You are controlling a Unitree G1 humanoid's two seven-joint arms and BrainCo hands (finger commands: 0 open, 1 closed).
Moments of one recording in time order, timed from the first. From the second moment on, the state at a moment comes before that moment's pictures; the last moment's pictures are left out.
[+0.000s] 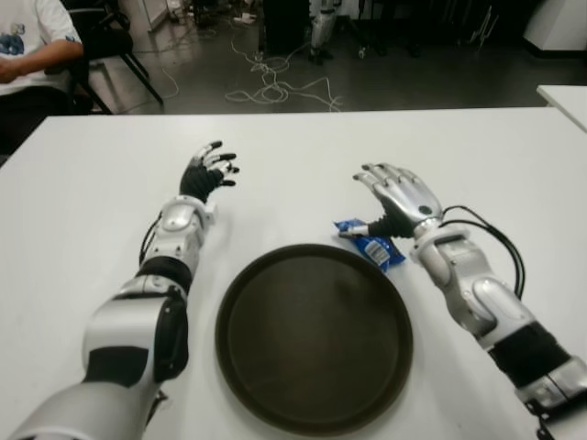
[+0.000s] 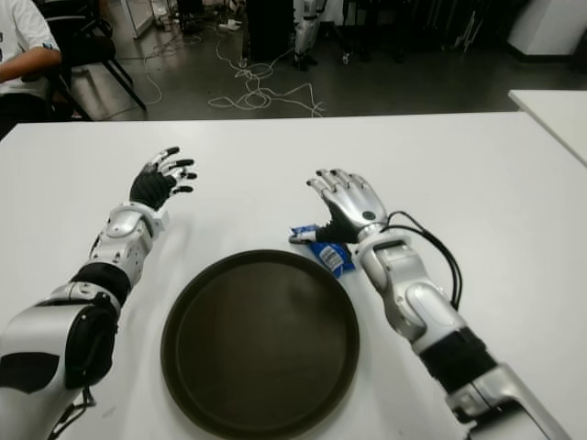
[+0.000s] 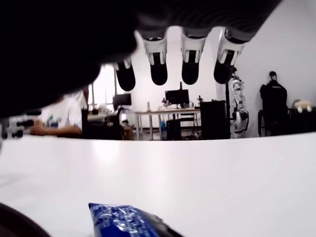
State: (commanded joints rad) left arm -0.88 0.10 0.22 1.29 -0.05 -0.27 -0.09; right arm -0.39 -0.45 0.49 0.06 -0.98 0.18 0.10
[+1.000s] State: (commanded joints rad) left arm -0.88 0.10 0.23 1.29 -0.06 -0.26 -0.09; right arm -0.32 -0.46 0.47 -0.06 -1.07 0.13 0.13
